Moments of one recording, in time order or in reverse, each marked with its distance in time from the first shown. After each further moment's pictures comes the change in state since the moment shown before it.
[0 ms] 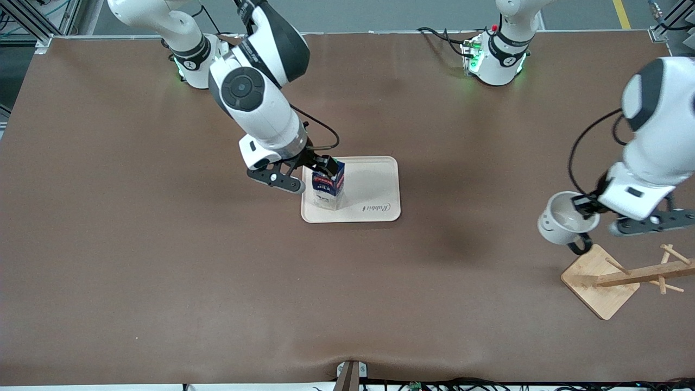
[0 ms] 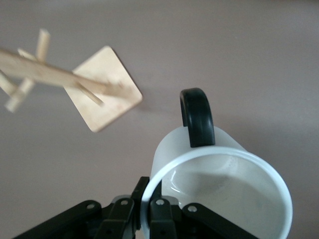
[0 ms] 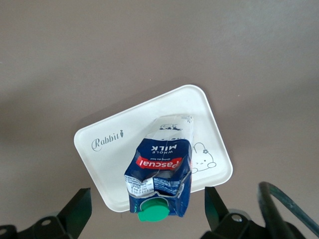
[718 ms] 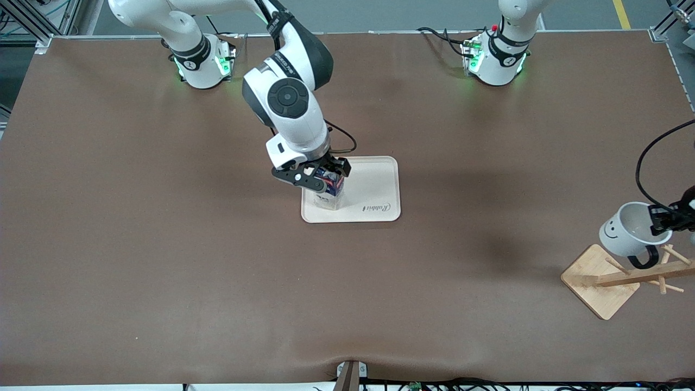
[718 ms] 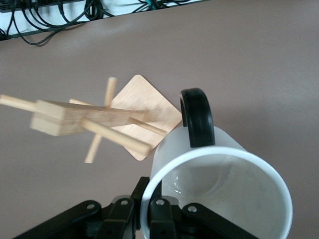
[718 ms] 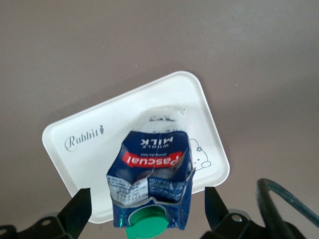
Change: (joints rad) left arm 0.146 0.104 0.001 0.140 -0.002 0.002 0.356; right arm 0.068 0.071 0.000 -0.001 -0.072 0.004 0.076
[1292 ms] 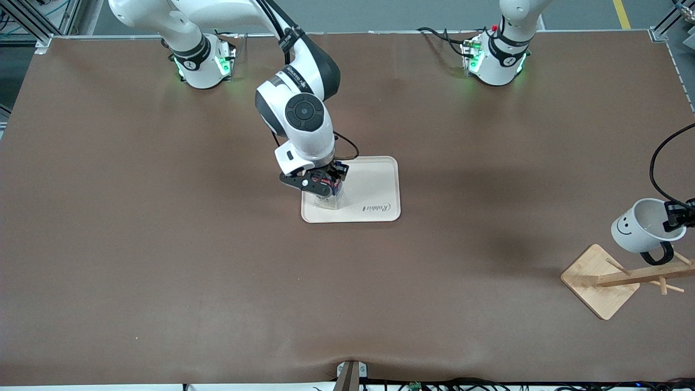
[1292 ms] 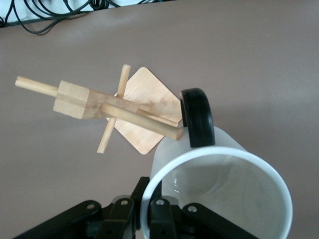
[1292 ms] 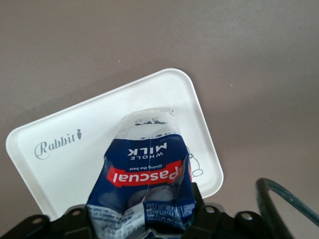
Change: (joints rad) left arm 0.043 0.001 -0.001 0.003 -0.041 -0.022 0.029; right arm 0.007 0.055 -0.003 0.005 -0.040 0.002 0.019
